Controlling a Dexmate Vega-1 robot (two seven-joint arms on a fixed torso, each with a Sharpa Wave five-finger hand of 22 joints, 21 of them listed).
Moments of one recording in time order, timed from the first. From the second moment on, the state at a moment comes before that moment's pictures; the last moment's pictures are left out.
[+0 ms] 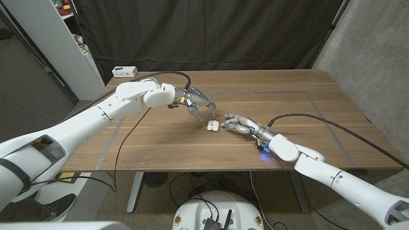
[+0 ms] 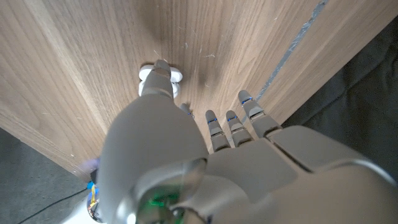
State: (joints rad) left arm 0.40 0.81 0.80 -1.67 0.80 -0.47 -0.46; left_hand 1.10 0.09 0.07 -0.15 0.31 0.45 -0.22 0.20 0.28 0.16 -0.08 0.22 0.34 0.09 -0.04 0.18 0.18 0.21 0.06 0.24 0.20; right arm -0.90 -0.72 -0.67 -1.53 -0.17 0.19 -0.07; right_hand 0.40 0.18 0.49 -0.11 0.18 0.70 -0.22 0.18 0.18 0.13 -0.14 0.21 0.22 0.02 -0.03 0.22 0.20 0.13 -0.04 0.20 0.17
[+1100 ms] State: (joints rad) left arm 0.30 0.74 0.87 -1.44 0.81 -0.70 -0.41; left_hand 1.17 0.12 0.07 -0.14 0.30 0.55 -0.22 0.23 0.28 0.13 -0.09 0.23 0.34 0.06 -0.04 0.18 0.18 0.20 0.05 0.24 0.20; right arm -0.91 -0.71 -0.67 -1.54 -0.14 0.13 -0.11; right_hand 0.40 0.18 0.49 -0.11 0.18 0.70 -0.22 0.18 0.19 0.13 -0.14 0.21 0.22 0.02 -0.04 0.22 0.20 0.13 -0.04 0.19 0.17
